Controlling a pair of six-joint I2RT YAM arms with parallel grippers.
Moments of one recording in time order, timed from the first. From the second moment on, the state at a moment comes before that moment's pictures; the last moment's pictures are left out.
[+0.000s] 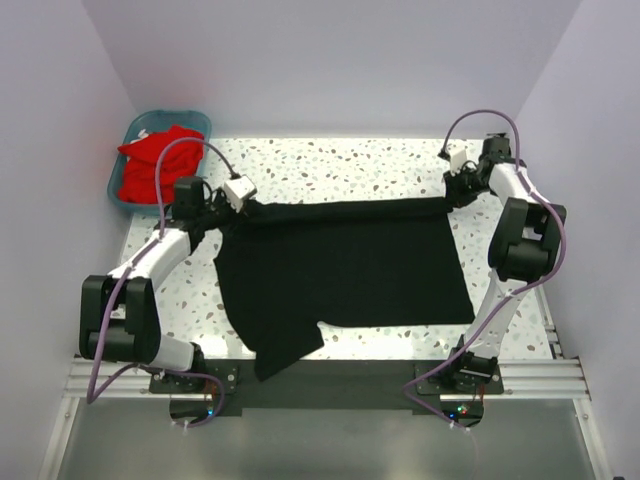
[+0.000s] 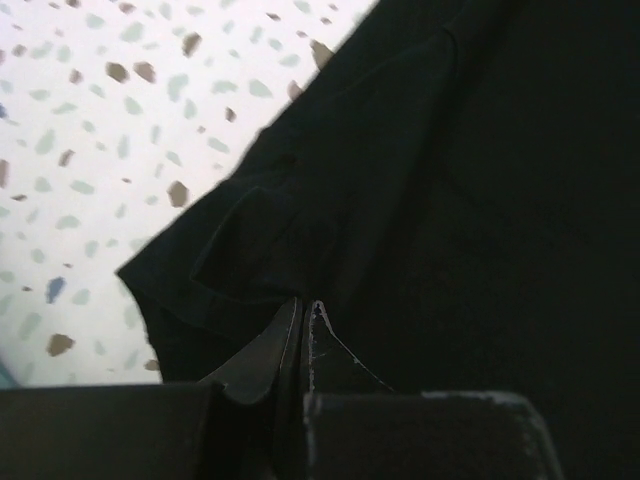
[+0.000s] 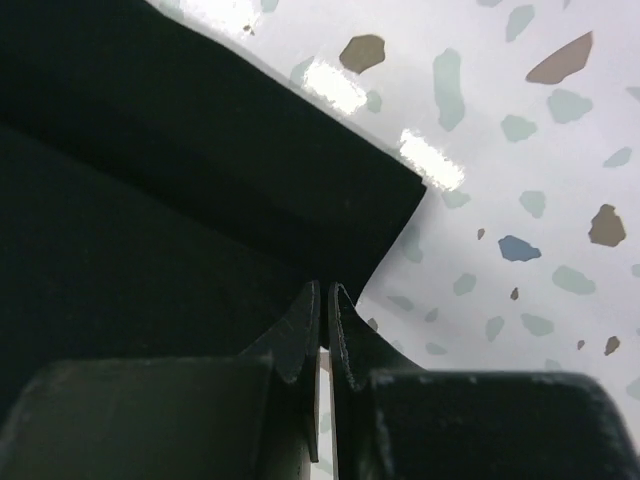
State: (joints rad) left arm -0.04 1.44 0.86 -0.06 0.57 0.55; right arm -0.20 2.06 1.62 -0.70 -0.47 -0.69
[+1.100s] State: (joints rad) left arm -0.23 1.38 0.77 -0.28 0.49 0.75; right arm -0.20 2.06 1.61 -0.74 -0.45 -0.73
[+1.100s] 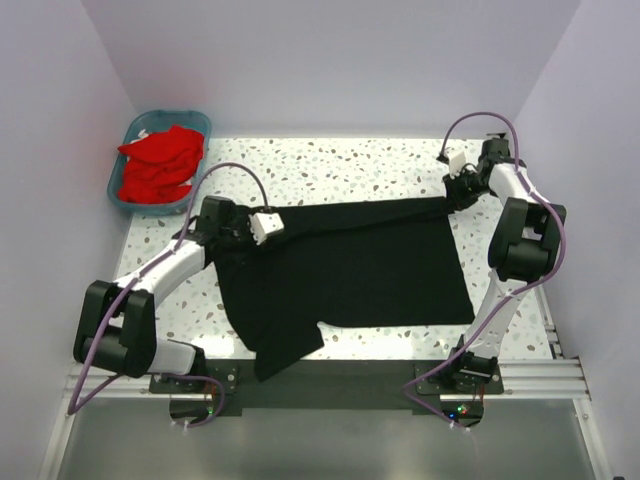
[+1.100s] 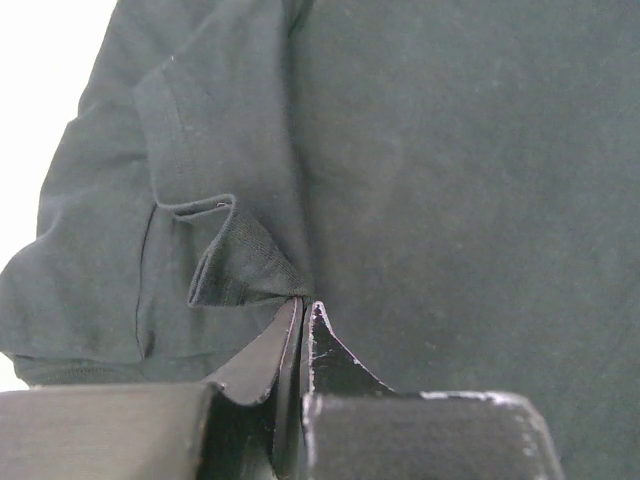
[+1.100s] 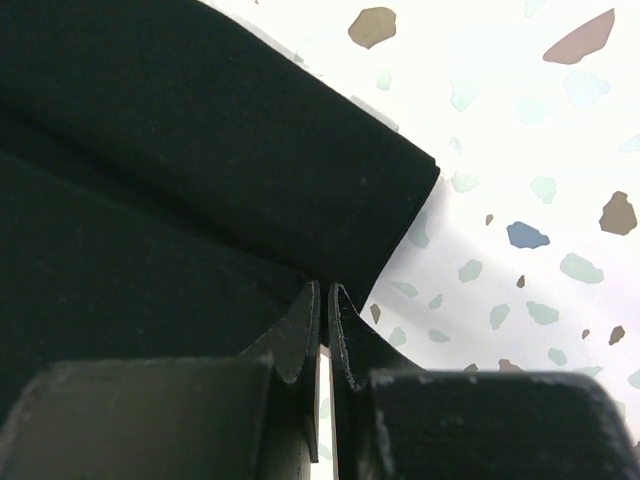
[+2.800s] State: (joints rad) left arm -0.22 1.94 1.32 -0.51 0.52 0.41; right arm -0.20 2.06 1.58 -0.78 -0.41 -0.80
